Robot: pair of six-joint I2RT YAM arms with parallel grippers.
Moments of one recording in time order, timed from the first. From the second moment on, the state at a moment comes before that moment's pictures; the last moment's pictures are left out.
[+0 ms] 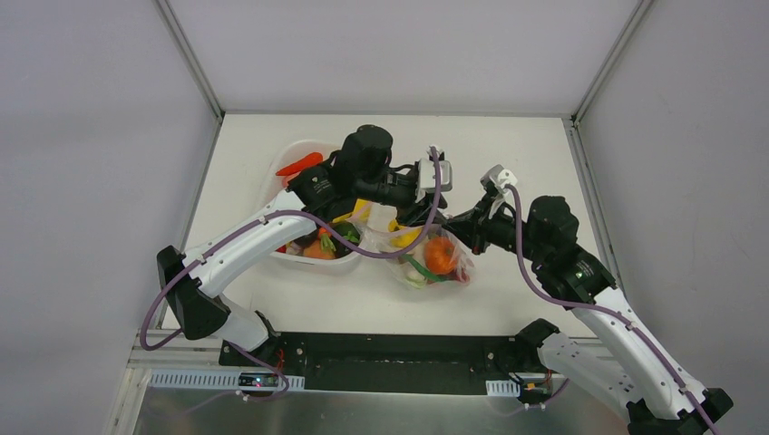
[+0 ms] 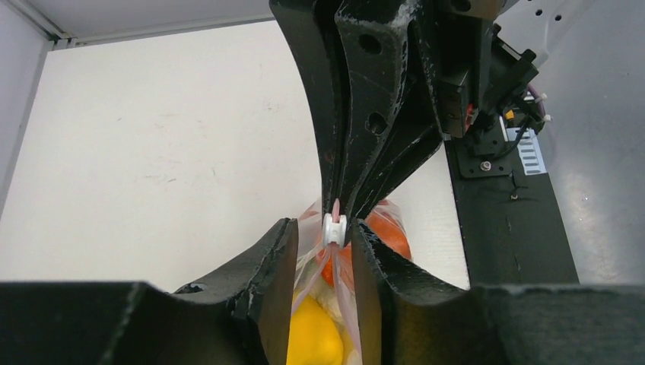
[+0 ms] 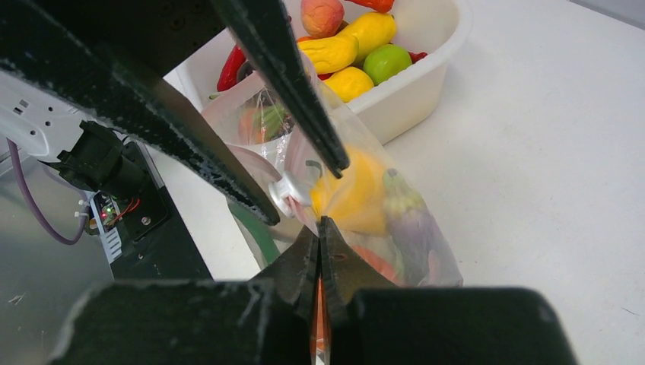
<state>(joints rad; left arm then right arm) -0.90 1.47 1.53 -0.43 0.63 0.35 0.60 0.73 0.85 -0.34 -0.40 0.13</state>
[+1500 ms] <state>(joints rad) -0.90 1.42 1.50 -0.56 0.59 0.41 0.60 0.77 0.86 -0.30 -0.49 0.11</state>
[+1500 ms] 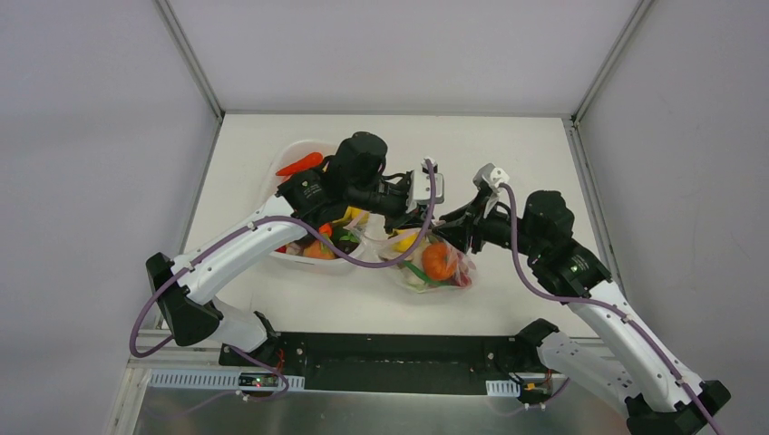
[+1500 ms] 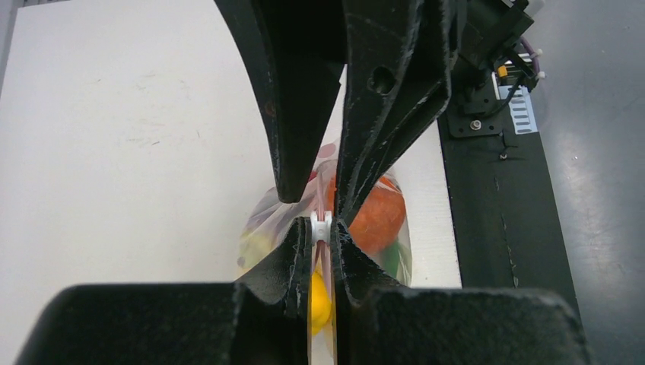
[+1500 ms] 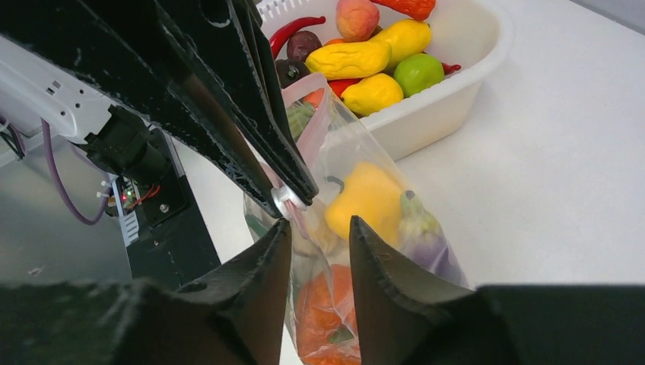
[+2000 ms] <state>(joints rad) -0.90 1.42 1.50 -0.57 0.57 0.41 0.60 0.72 0.83 -0.30 -0.46 0.11</state>
